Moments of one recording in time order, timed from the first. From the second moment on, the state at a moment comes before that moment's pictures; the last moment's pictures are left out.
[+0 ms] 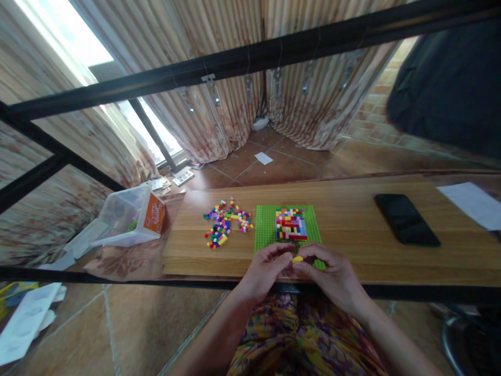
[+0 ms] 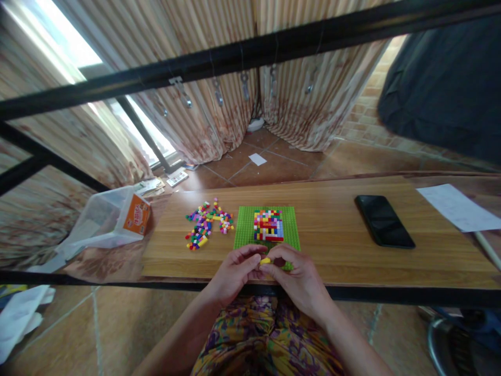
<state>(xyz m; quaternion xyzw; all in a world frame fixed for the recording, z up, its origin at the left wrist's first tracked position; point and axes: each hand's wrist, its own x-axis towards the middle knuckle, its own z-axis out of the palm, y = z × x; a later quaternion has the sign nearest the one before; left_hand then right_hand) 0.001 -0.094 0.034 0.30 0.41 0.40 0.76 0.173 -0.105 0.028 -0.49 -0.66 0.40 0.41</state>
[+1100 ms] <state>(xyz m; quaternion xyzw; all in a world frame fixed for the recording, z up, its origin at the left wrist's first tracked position) -0.035 -0.065 0.003 0.49 0.57 0.44 0.49 0.209 -0.005 -0.007 -0.64 -0.65 0.24 0.33</state>
